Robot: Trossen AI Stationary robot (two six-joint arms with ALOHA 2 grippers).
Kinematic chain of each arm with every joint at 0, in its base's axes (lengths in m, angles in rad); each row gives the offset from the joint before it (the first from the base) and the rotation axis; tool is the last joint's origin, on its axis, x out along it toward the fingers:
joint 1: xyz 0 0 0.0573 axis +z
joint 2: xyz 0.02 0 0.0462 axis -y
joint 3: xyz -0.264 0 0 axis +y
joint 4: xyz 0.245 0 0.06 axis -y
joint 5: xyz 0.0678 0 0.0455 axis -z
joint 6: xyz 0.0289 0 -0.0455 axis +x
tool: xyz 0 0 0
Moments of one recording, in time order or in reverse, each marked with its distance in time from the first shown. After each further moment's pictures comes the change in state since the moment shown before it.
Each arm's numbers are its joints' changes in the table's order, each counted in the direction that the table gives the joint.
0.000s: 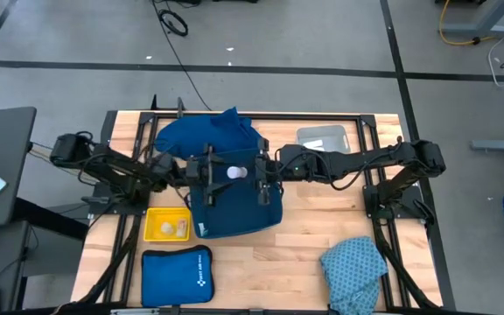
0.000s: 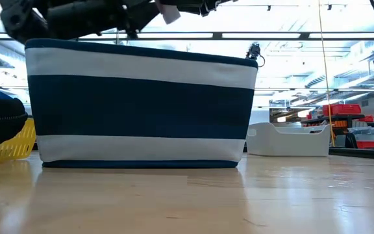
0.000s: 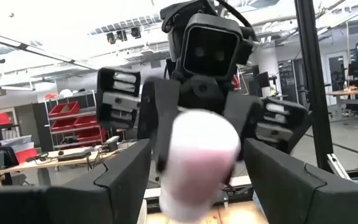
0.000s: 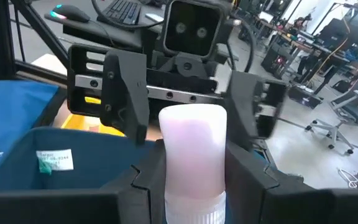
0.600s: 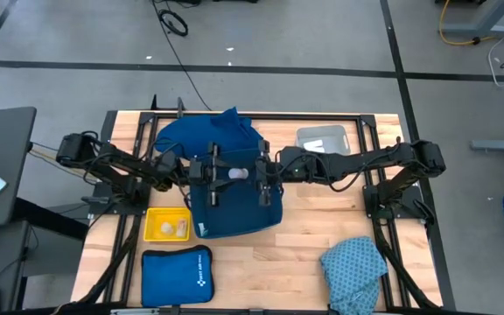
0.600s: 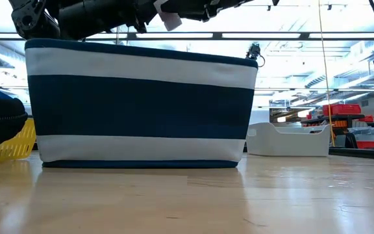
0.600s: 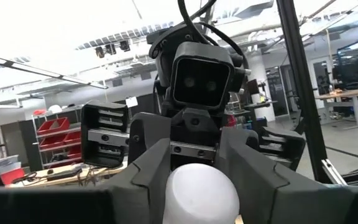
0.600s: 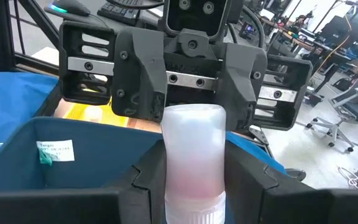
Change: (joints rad) left arm 0.021 -0.072 -0.059 0.048 0.082 0.027; right arm 0.000 0.000 0.043 0.034 -0.001 -0.001
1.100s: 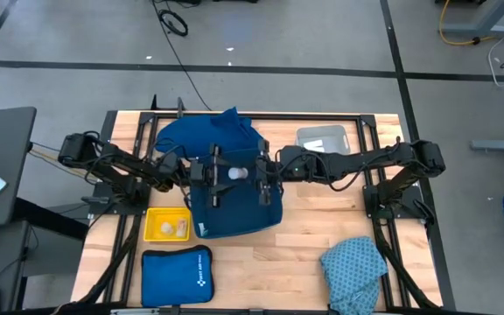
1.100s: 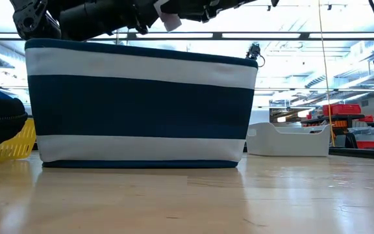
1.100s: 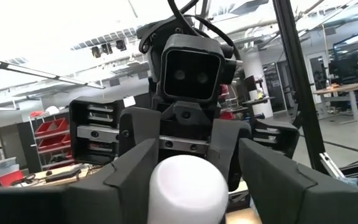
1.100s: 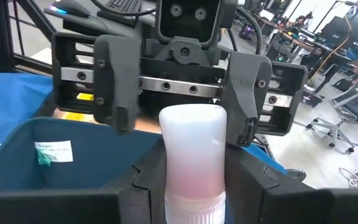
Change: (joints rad) left arm 0.002 -0.024 0.000 0.004 0.007 0.017; right arm -0.001 -0.001 0.002 0.014 -0.010 -0.003
